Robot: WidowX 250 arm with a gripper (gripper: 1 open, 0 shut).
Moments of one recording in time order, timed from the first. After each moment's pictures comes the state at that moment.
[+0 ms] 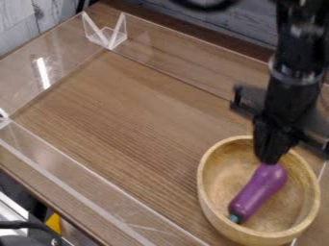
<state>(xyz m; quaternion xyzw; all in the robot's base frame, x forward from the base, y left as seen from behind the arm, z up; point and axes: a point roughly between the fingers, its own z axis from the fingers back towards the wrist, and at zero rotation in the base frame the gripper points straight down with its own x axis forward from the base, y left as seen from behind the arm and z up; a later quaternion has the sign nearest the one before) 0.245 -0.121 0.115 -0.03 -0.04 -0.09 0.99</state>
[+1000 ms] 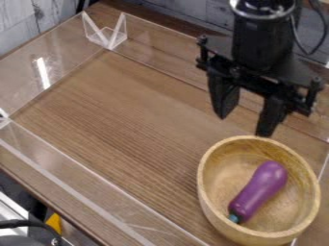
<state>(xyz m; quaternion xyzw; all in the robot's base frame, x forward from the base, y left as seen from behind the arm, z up) 0.218 -0.102 0.155 -0.04 -0.06 -0.07 0.99</state>
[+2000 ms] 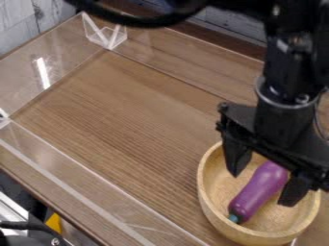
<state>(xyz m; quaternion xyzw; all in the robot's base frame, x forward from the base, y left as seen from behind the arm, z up) 0.199 -0.136 0.110 -0.04 -0.04 -0.08 0.99</state>
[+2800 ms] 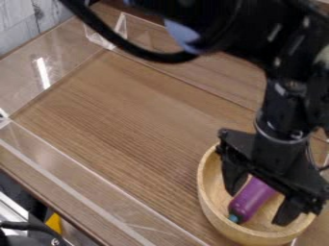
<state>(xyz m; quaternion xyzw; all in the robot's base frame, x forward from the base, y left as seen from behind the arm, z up) 0.200 -0.139 0.079 -0.02 -0.04 -0.08 1.00</state>
